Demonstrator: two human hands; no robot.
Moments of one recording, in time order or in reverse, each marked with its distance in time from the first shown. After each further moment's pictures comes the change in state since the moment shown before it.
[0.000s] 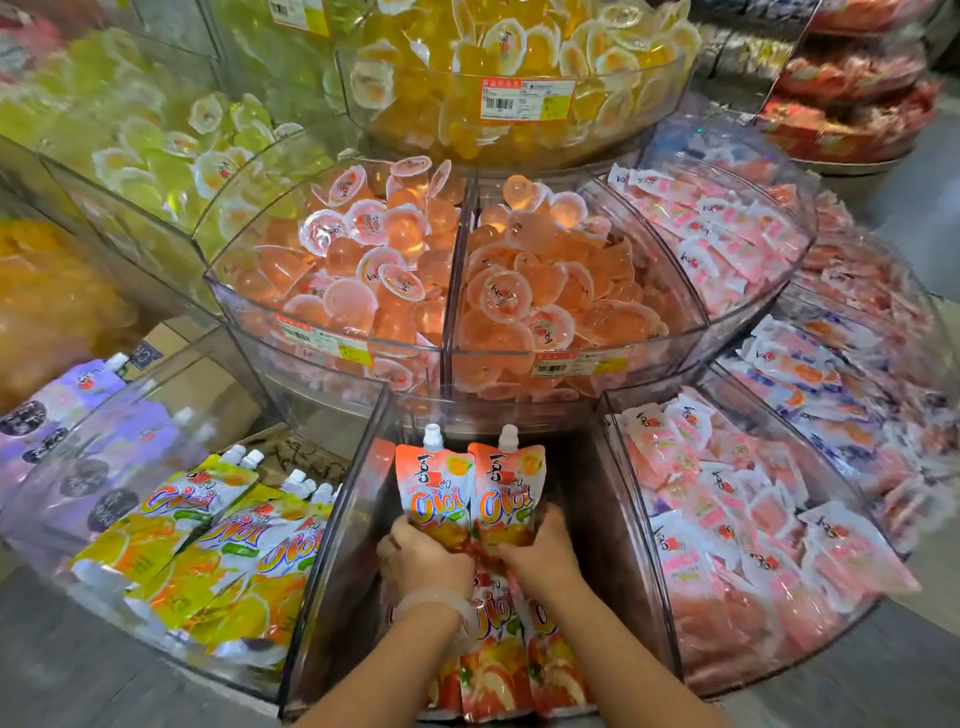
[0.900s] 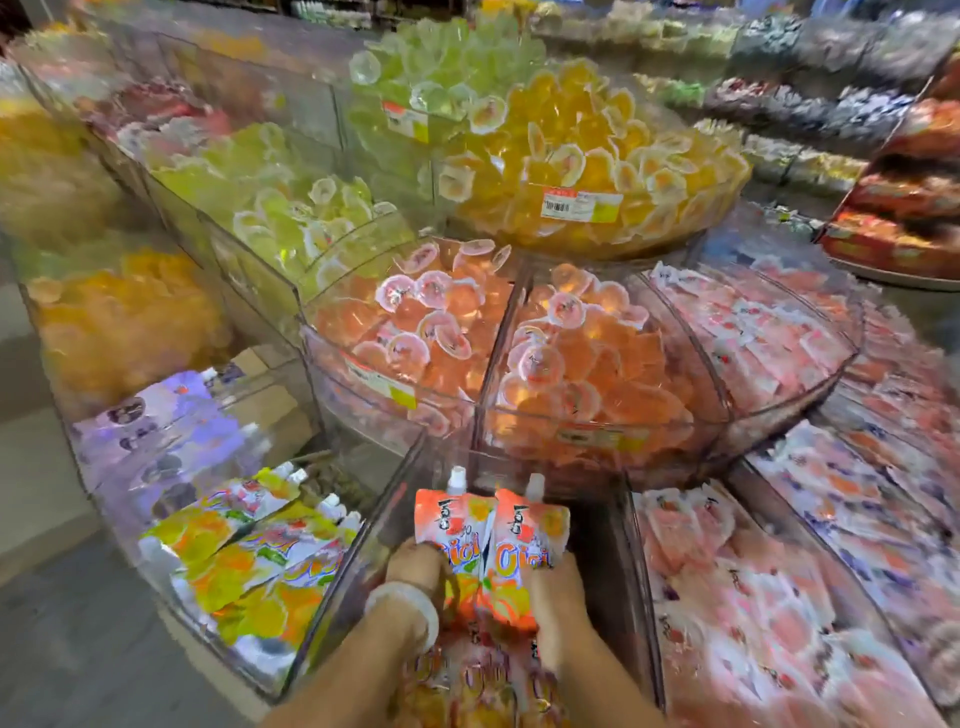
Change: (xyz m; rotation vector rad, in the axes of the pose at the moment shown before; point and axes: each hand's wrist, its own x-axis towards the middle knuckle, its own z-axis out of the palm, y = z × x) left_hand 0.017 0.033 -0.034 -0.286 -0.112 -0.166; right_hand -0.014 -0.041 -0.027 0.424 -0.066 -0.040
